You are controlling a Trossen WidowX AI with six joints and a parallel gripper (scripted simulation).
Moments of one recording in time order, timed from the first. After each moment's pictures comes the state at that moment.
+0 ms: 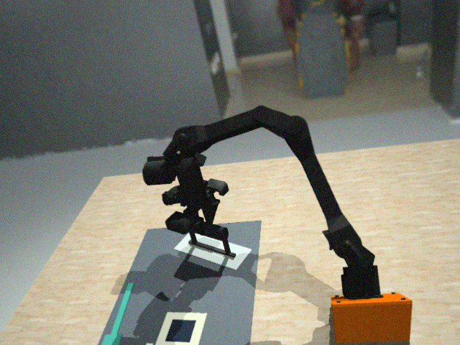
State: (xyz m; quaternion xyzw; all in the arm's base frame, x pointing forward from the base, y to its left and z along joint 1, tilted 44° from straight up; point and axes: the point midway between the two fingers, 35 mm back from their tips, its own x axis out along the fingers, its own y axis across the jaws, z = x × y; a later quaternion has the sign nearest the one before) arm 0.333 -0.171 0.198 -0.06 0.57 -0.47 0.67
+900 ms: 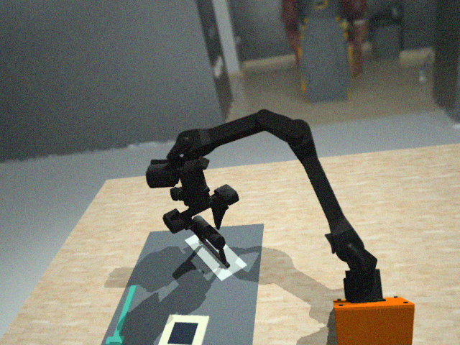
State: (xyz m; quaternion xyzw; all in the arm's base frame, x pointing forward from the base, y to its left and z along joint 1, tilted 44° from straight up) arm 0.333 -0.172 0.199 0.09 0.45 -0.58 0.67
